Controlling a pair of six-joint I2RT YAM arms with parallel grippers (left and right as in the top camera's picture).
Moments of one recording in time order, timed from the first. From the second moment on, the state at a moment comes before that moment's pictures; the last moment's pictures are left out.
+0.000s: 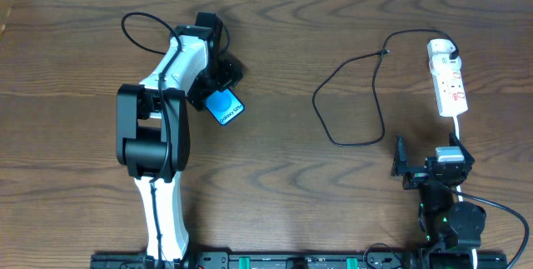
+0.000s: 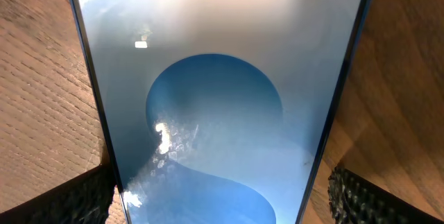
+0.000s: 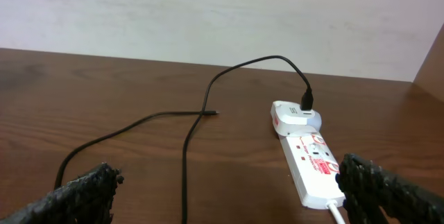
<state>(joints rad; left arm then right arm) -0.14 2.23 1.67 -1.00 0.04 -0.86 -0.03 0.01 0.01 -0.07 -0.06 -0.09</state>
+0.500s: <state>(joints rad) -0.14 2.23 1.66 -0.99 0.02 -0.86 -0.03 0.01 0.01 -0.07 -0.06 -0.09</state>
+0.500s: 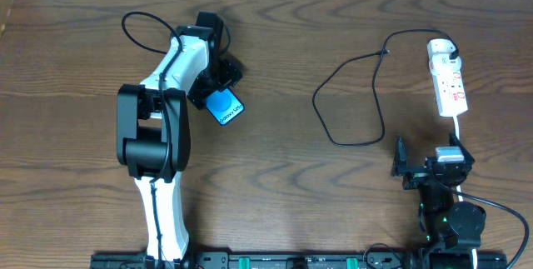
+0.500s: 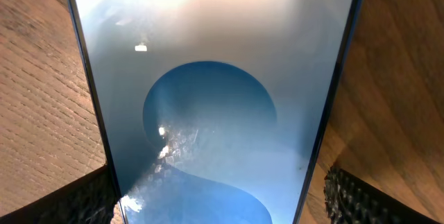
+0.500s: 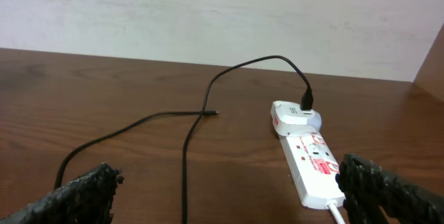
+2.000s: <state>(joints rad) -0.14 2.23 1.66 -0.98 0.02 -0.86 -0.03 0.01 0.01 -0.07 -0.06 -0.09</state>
